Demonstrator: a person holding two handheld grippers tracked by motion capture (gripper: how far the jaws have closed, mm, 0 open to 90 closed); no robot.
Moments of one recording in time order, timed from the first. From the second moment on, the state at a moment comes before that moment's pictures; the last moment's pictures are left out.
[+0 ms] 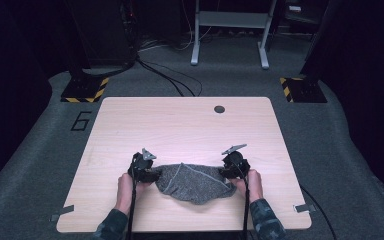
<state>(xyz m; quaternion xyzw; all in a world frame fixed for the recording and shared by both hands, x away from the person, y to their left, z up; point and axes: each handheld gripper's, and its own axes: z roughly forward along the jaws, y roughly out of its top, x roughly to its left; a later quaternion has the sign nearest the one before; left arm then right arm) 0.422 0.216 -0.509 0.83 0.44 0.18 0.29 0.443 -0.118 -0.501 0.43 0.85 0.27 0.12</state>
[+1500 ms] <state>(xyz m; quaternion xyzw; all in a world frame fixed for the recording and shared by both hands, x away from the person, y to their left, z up) 0.435 0.205 -0.494 0.82 0.43 0.19 0.32 0.421 -0.139 -0.467 0.46 0.80 0.34 0.17</state>
